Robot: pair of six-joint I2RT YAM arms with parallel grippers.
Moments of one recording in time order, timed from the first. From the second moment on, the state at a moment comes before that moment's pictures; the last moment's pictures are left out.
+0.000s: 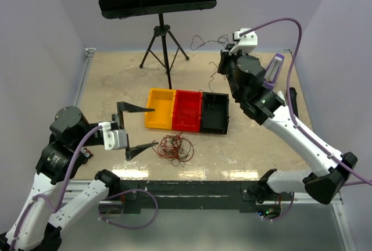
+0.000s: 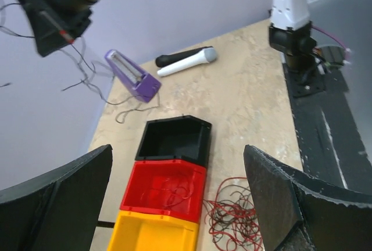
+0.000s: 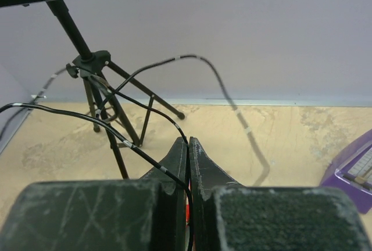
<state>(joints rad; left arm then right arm) -0.50 0.61 1.09 -0.57 0.91 0.53 0.71 1.28 1.39 -0.09 0.61 0.13</state>
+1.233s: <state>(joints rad) -0.50 0.64 1.04 -0.34 0.73 0.40 0.71 1.09 1.25 -0.10 0.35 0.00</state>
